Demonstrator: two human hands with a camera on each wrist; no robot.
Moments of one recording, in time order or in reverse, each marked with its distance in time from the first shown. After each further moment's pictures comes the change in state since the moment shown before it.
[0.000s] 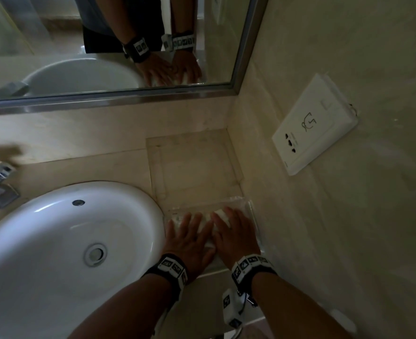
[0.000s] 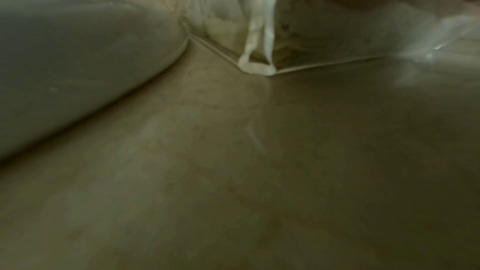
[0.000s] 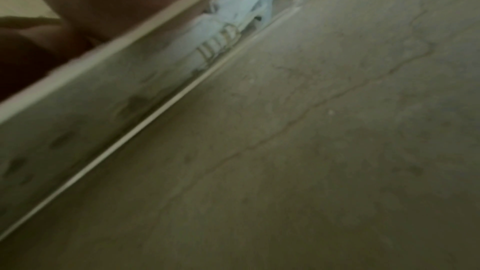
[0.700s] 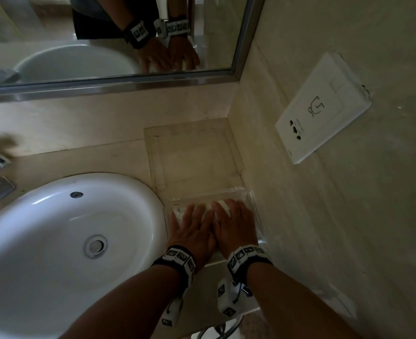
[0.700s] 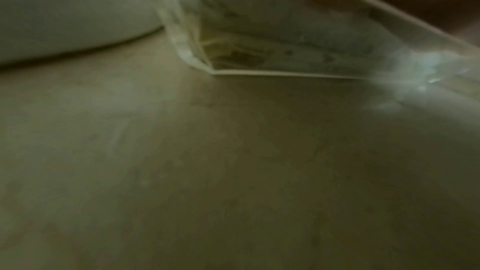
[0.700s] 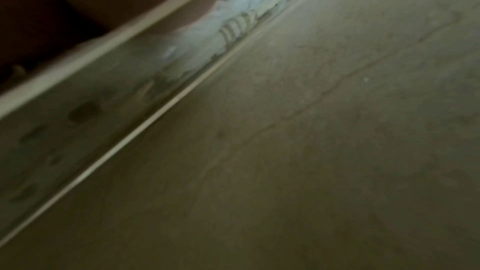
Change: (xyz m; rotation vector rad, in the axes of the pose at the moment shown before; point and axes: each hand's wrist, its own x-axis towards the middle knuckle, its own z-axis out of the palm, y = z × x) left_hand 0.004 0.013 -0.005 -0.197 -0.008 -0.087; right_hand 0.004 -0.010 0.005 -0.035 -0.021 0.115
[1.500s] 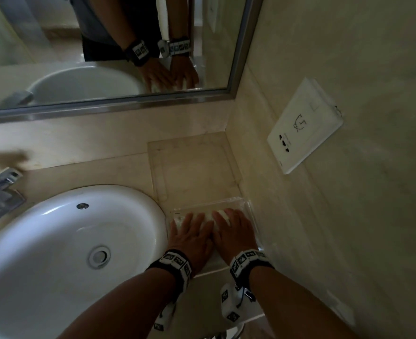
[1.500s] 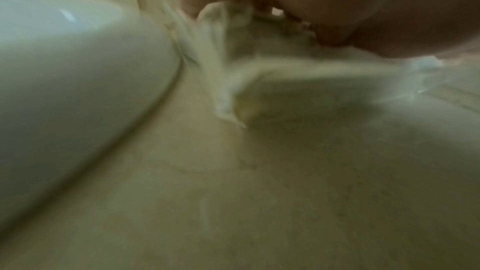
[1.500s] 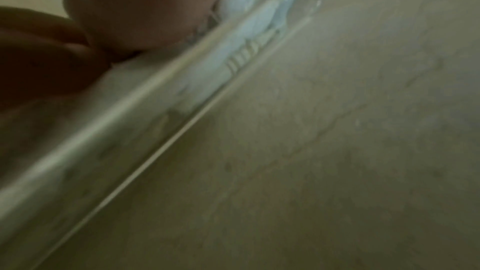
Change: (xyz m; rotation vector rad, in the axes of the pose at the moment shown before) left_hand -0.001 -0.011 -0.005 0.082 -0.002 0.062; right_hand 0.000 0.001 -0.014 -0.013 -0.086 -0.014
